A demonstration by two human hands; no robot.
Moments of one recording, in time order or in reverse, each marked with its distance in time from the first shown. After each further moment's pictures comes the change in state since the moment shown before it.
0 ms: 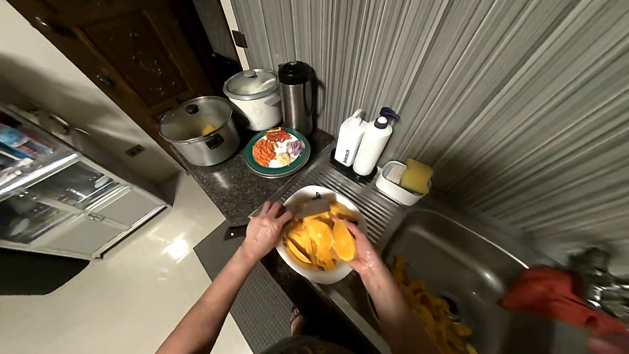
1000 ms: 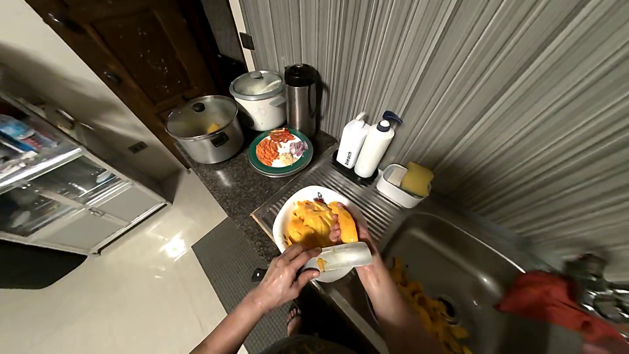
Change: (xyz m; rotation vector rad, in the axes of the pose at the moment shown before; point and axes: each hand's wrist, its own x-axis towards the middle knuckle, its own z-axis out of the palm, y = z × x) left_hand -0.073 0.070 0.007 -0.642 -0.030 0.085; right_hand 0.005 -0.003 0.001 0.339 -0.342 -0.116
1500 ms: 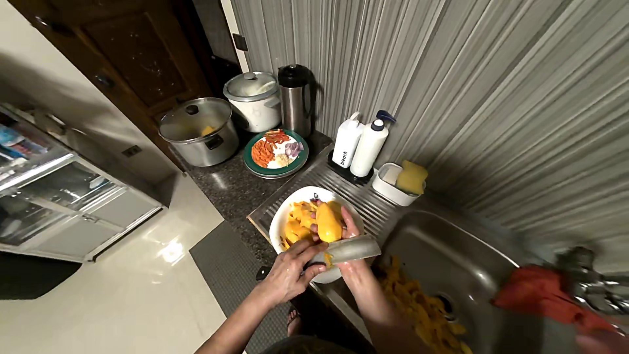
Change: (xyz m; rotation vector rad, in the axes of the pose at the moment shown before) left_hand 0.024 0.011 0.001 -0.028 -0.051 -0.015; right_hand 0.005 0.020 0.025 0.025 -0.048 0.044
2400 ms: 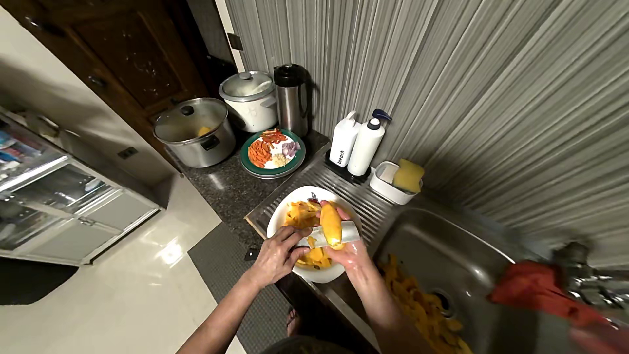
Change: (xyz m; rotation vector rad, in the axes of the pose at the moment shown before) left_hand 0.012 -0.038 -0.017 0.127 0.111 0.066; right_hand -0.006 -0.010 0.004 0.052 0.073 -0.038
